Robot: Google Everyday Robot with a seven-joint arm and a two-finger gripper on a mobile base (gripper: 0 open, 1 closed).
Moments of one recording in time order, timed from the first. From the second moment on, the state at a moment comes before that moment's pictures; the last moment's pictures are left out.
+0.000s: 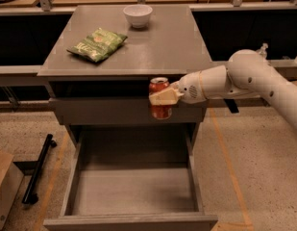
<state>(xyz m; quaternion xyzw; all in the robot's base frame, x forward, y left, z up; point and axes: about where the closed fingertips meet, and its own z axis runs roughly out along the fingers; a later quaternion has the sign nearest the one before) 0.615 -0.039 0.799 -0.38 0.77 0.38 0.35</state>
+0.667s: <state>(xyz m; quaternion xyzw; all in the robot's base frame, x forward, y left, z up) 0.592 -0.019 0.753 -0.43 0.73 0.43 0.31</state>
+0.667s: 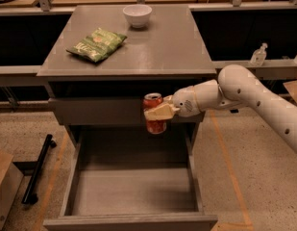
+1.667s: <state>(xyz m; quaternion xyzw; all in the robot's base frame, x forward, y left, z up) 0.585 -0.011 0.673 -0.46 0.77 0.29 0.33</state>
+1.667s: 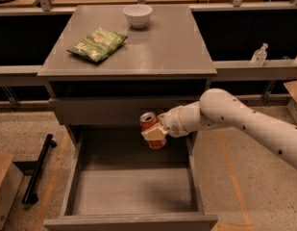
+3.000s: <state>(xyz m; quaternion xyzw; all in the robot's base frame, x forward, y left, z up) 0.583 -0.017 0.586 -0.41 0.78 0.29 0.38</state>
